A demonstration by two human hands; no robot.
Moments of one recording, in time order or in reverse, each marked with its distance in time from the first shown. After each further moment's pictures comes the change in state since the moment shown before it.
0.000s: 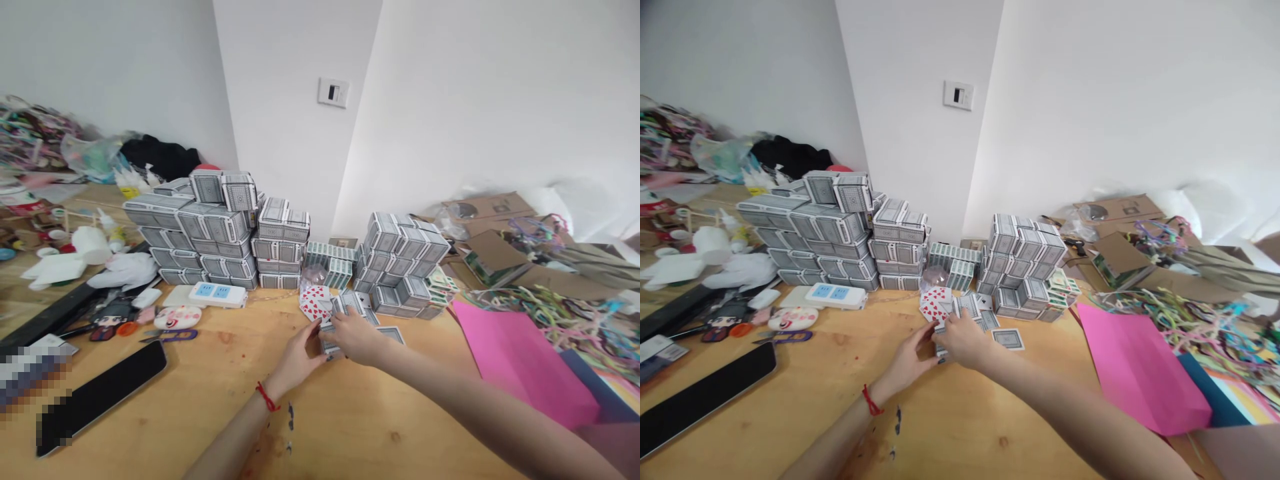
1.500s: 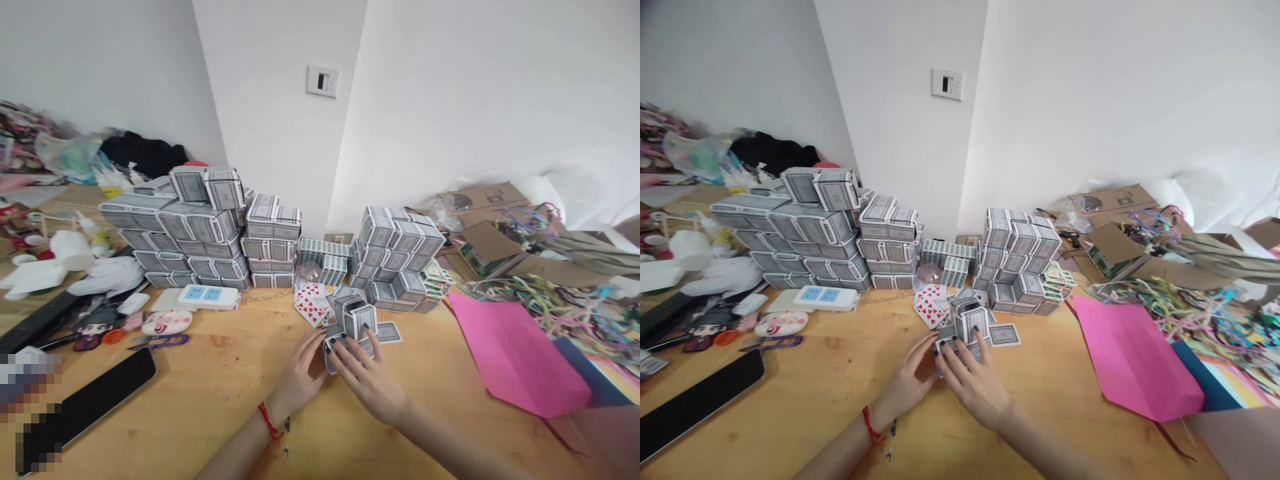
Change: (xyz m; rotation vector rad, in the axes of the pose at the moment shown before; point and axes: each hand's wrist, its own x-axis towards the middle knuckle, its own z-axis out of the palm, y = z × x) left_hand -0.022 0.003 0.014 0.435 0.011 0.389; right_hand -0.051 -0.046 0.081 -0.057 0.643 0.195
